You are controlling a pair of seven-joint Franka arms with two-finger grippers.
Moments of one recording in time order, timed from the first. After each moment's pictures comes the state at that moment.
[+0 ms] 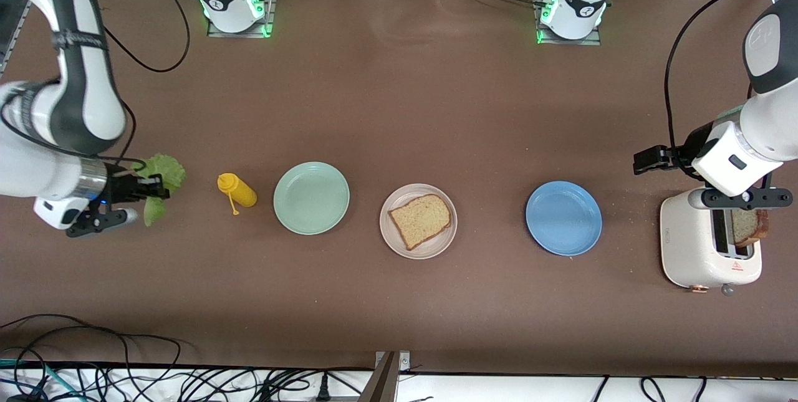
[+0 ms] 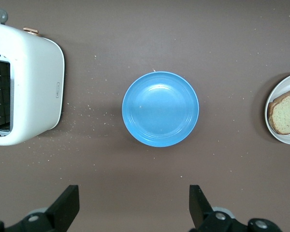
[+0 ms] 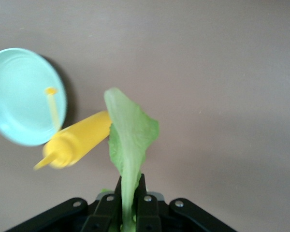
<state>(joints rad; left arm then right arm) -0.11 0.32 0.06 -1.35 -0.04 1.56 -0.09 0.07 0.41 -0.14 -1.56 0.22 1.78 -0.37</state>
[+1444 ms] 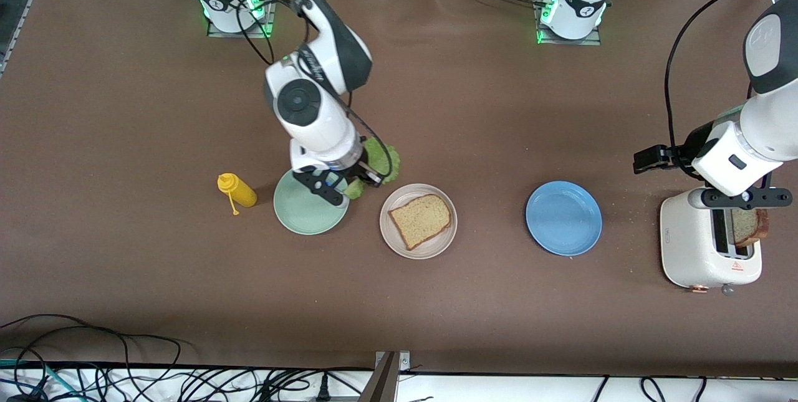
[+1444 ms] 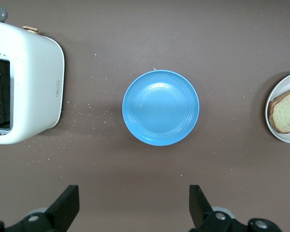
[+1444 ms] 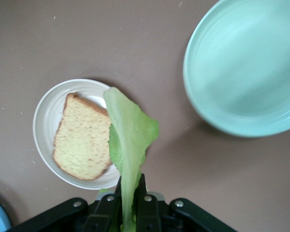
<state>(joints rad) -0.10 0.32 0.05 -1.35 -0.04 1.56 -0.09 0.70 0.67 -0.07 -1.37 0.21 2.20 1.22</state>
